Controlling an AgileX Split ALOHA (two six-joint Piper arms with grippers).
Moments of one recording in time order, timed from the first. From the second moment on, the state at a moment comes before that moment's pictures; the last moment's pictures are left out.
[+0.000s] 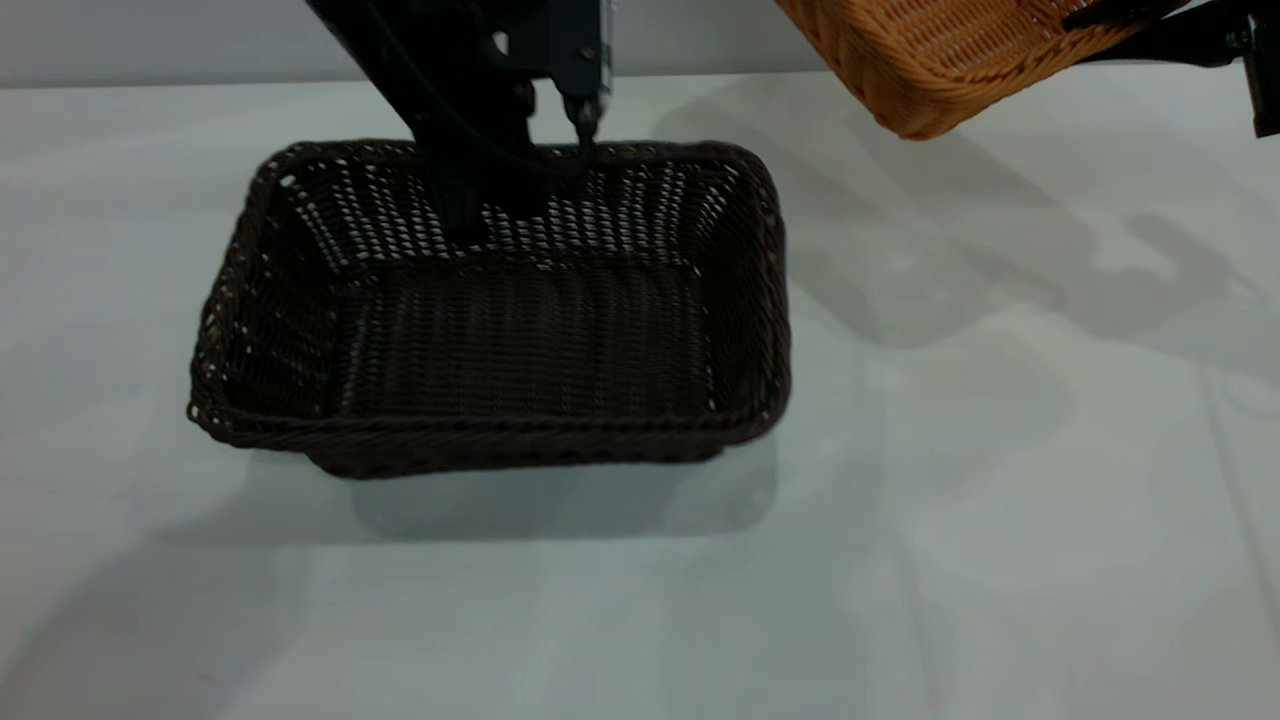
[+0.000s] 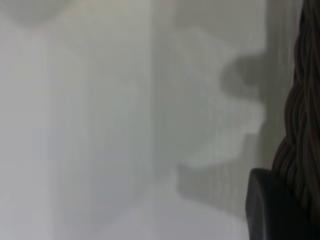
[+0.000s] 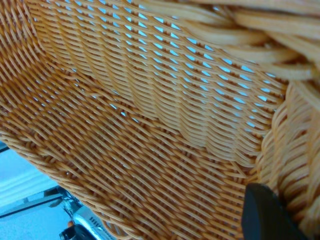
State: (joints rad) left arm -0.43 2.36 -1.53 -0.18 0.26 1.33; right arm -0.25 2.17 -1.22 1.43 0.95 -0.66
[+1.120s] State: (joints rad) left arm -0.47 2.33 -1.52 -0.15 0.29 1.22; right arm -0.25 2.17 -1.22 1.43 0.97 -0.66
